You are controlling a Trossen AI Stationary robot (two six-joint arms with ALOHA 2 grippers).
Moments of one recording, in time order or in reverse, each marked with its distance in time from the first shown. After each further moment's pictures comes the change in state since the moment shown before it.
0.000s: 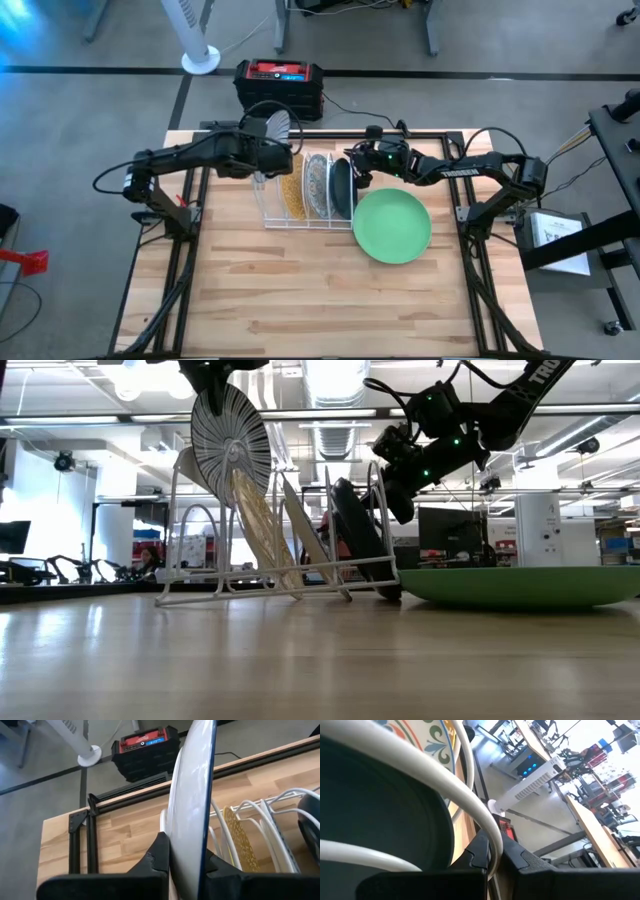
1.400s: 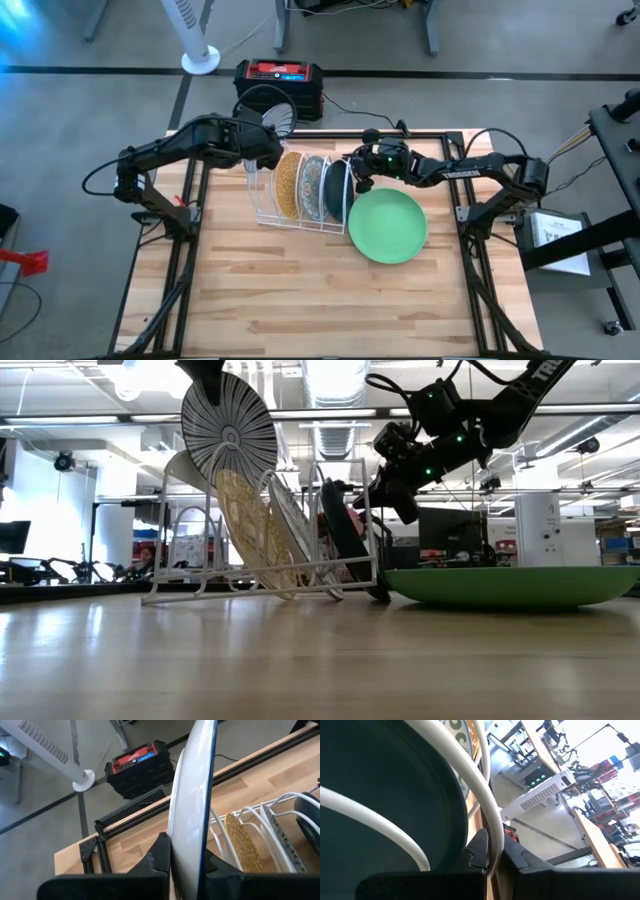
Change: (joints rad) left arm 0.063 -0.080 0.017 0.053 -0.010 0.306; right arm 0.019 -0.003 -0.008 -0.025 -0.045 -0.063
